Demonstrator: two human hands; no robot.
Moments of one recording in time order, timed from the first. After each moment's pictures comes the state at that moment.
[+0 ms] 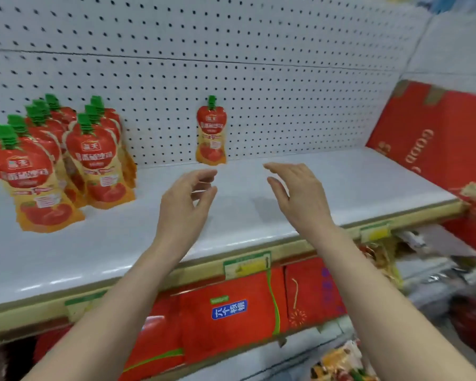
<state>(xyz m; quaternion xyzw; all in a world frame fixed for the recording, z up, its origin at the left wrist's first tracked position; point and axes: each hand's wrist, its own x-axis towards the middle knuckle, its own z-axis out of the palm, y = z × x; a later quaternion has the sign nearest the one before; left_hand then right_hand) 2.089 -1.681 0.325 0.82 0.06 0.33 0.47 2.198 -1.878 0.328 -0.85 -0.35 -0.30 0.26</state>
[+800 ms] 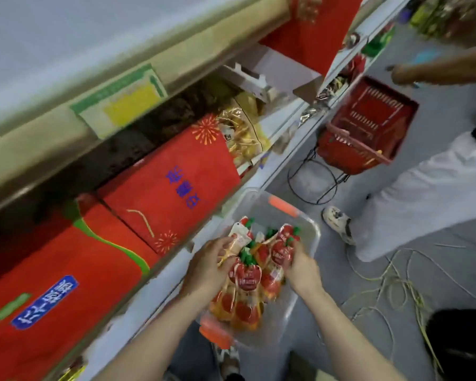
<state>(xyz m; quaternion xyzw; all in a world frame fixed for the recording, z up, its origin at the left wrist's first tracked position) 2.151 -2.061 -0.010 0.87 -0.08 -0.23 0.43 2.098 -2.270 -0.032 -0.91 0.28 0.16 0.27</state>
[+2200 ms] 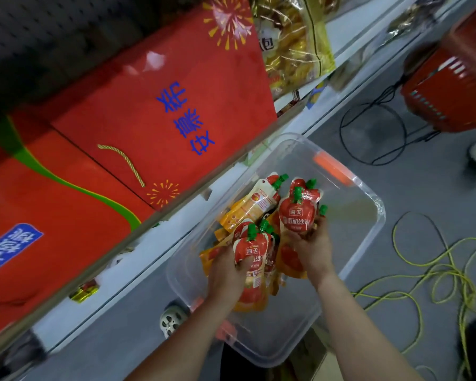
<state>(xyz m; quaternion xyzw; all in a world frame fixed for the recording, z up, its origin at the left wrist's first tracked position) 2.105 -2.106 -0.182 0.87 0.15 -0.26 0.40 2.130 -2.285 -0.192 -0.77 0.38 0.12 0.50</state>
